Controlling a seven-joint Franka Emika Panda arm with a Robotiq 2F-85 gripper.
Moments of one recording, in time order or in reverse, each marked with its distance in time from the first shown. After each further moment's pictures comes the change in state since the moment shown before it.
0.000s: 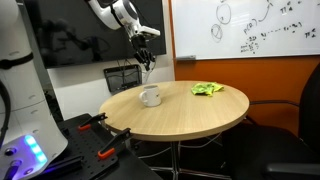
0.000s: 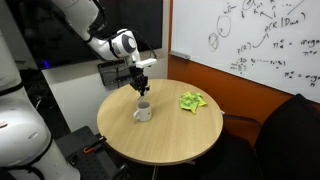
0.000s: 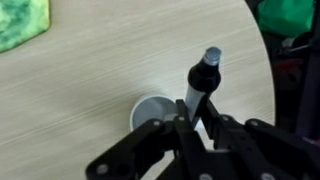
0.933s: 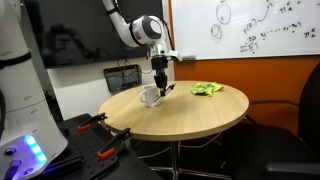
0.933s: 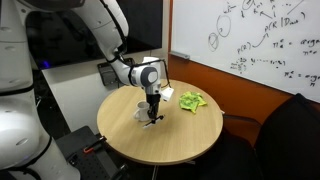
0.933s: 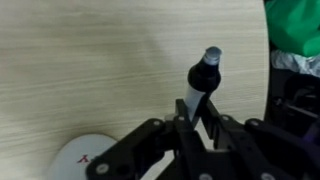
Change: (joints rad) arm -0.147 0.189 -0.181 -0.109 0.146 0.312 -0.649
